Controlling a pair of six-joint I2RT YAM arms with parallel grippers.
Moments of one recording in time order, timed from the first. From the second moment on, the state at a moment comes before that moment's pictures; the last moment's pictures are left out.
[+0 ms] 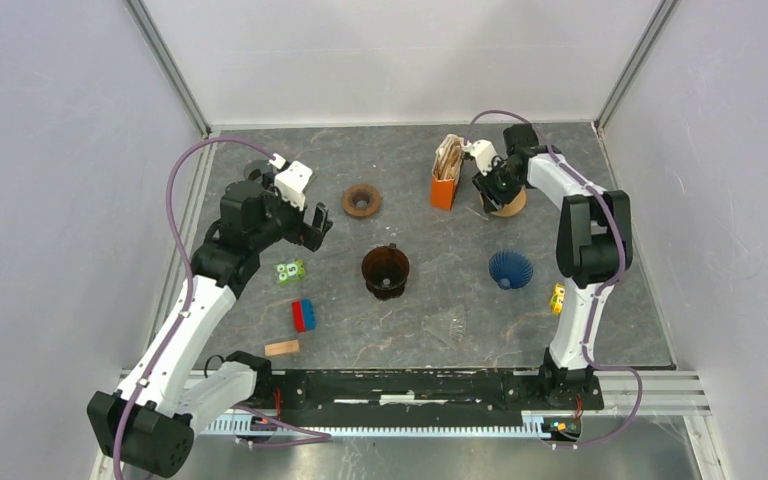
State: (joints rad) left arm -0.29 0.97 0.91 -0.36 0.24 0.20; right arm 0.12 2.06 1.56 -0.65 -0.27 -0.65
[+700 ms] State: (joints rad) left arm -0.17 1.03 0.96 -0.37 -0.04 0.07; right arm 0.76 1.59 1.42 -0.73 -0.35 -0.77
